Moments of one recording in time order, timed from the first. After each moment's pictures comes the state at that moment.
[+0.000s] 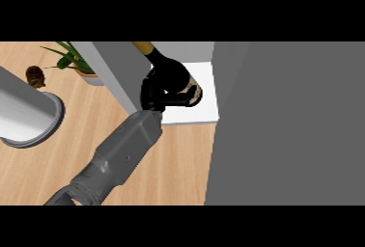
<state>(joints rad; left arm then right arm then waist) -0.96 0.00 -0.46 -0.33 1.15 0.31 -0.65 -0.03 -0.06 0.01 -2.38 -0.23 0.21 0.46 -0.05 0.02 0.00</state>
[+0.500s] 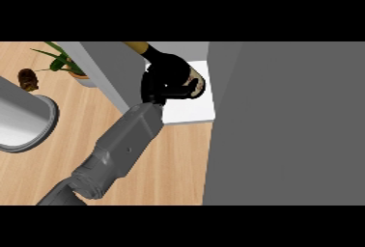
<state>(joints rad) -1.03 0.00 -0.46 -0.26 1.19 0.30 -0.62 -0.11 -0.05 0.03 -2.32 -0.22 0.20 0.45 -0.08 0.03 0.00</state>
